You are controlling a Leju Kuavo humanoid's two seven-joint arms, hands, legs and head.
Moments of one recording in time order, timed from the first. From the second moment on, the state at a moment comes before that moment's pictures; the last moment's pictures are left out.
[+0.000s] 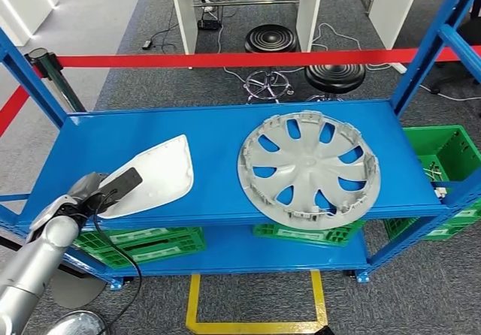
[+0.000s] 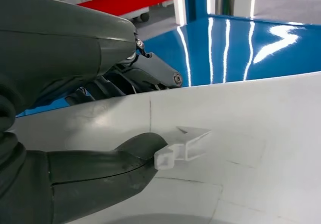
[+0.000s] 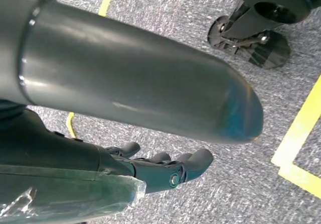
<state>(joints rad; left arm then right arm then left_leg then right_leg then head) -0.29 0.34 -0.15 -0.83 -0.65 -0.16 -0.07 -0.06 0.16 -0.85 -0.20 1.36 -0.13 -0.17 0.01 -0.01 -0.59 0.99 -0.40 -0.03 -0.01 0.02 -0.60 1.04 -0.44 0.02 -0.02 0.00</state>
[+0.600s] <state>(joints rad) -0.23 0.20 -0.02 -1.00 -0.46 -0.05 -0.19 -0.05 0.16 -0.84 -0.20 1.36 -0.14 -0.18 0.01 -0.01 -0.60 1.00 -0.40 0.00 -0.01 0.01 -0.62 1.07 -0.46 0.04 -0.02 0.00</state>
